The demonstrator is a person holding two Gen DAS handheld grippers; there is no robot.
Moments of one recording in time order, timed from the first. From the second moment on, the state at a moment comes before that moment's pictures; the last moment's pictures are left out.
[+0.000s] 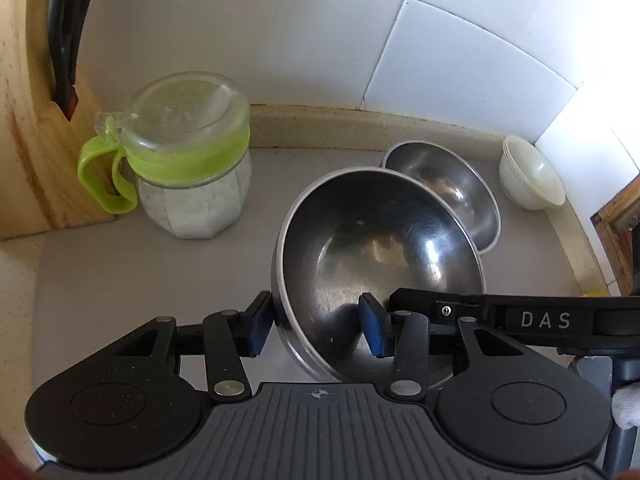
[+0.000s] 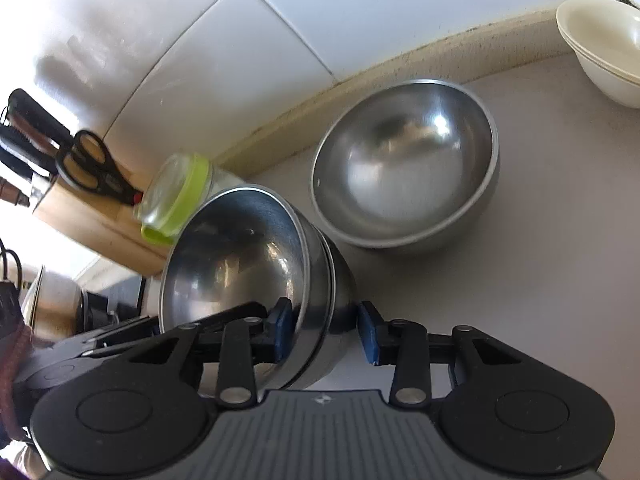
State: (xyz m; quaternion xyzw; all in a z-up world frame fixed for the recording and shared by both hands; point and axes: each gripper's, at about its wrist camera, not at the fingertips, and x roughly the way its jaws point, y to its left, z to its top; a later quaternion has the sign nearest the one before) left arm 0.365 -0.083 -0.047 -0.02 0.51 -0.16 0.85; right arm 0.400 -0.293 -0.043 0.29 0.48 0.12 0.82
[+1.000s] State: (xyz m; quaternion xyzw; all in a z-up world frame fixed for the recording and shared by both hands) left arm 0.410 -0.160 0.001 0.09 0.46 -0.17 0.87; right arm 0.398 -0.360 0.000 0.23 0.44 -0.01 0.86
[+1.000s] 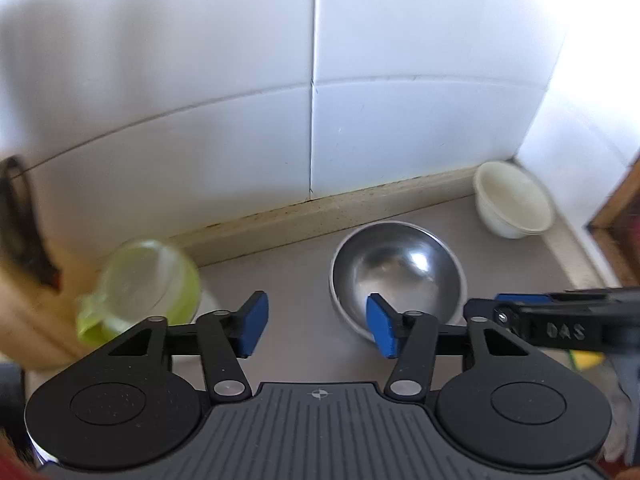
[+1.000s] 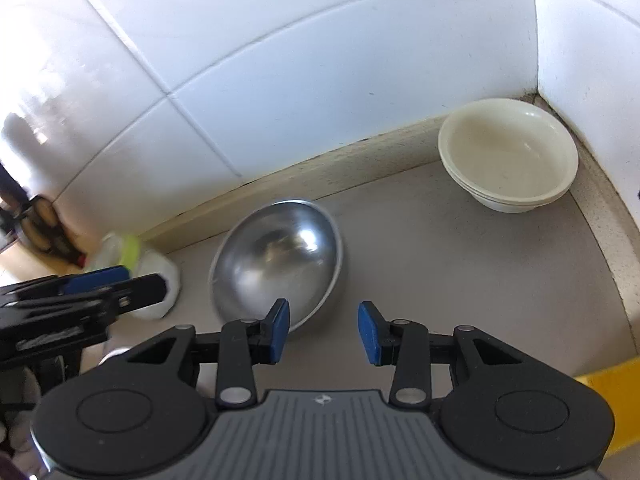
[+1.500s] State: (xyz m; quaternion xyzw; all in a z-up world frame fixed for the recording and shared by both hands) left arm 0.460 -0.199 -0.074 0.12 0.53 -0.18 0.82; right arm 0.428 -0.359 -0.032 0.25 0.46 0.00 0.85
